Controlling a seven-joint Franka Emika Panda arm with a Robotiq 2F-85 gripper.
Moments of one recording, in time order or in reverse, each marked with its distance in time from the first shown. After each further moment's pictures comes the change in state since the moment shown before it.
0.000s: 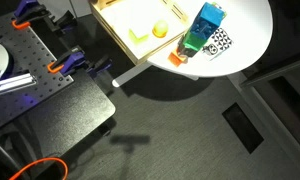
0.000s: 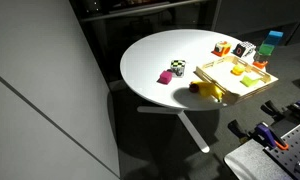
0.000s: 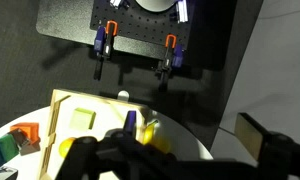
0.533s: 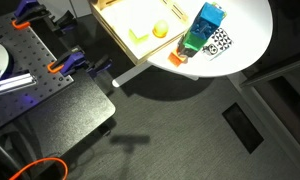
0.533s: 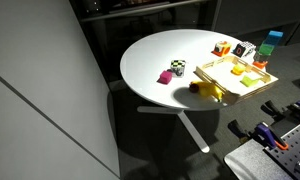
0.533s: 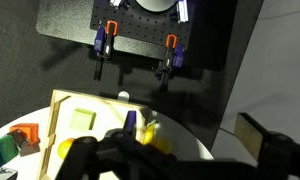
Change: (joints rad) arm -0.001 0.009 0.000 -0.003 -0.001 0.007 0.000
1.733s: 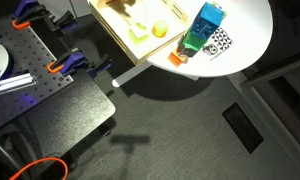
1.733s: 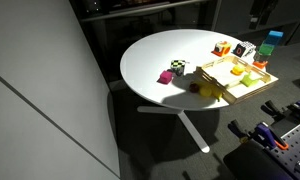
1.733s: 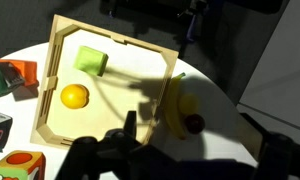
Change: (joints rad) arm 0.000 0.314 0.009 -0.025 0.000 0.472 -0.089
